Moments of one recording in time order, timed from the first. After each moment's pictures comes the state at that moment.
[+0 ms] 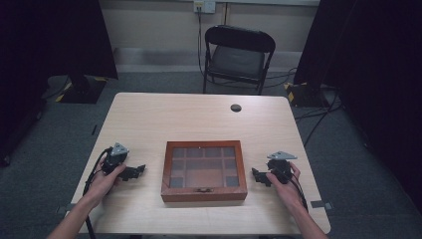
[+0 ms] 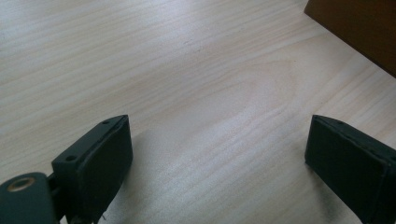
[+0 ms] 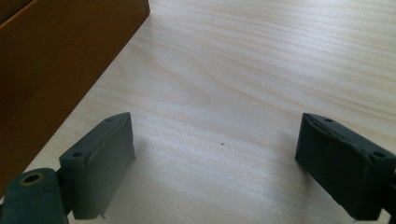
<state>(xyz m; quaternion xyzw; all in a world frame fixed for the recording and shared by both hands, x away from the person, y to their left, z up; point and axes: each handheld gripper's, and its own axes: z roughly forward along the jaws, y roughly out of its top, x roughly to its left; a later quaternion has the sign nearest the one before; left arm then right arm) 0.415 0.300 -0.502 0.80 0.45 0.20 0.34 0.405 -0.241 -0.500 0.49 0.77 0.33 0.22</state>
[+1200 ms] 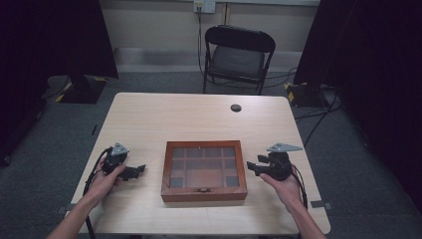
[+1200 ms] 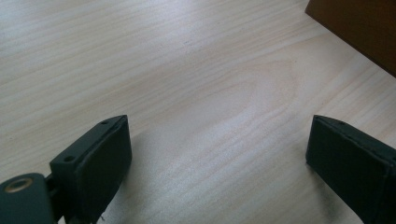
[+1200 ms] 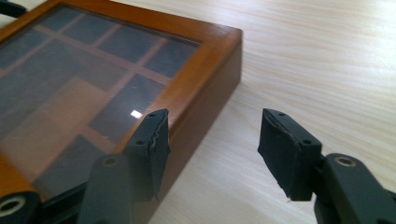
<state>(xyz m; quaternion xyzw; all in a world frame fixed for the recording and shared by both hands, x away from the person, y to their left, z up) 0.415 0.299 -0.503 0.80 0.45 0.20 0.35 0.392 -0.223 -0.437 0.44 0.78 0.41 0.14</state>
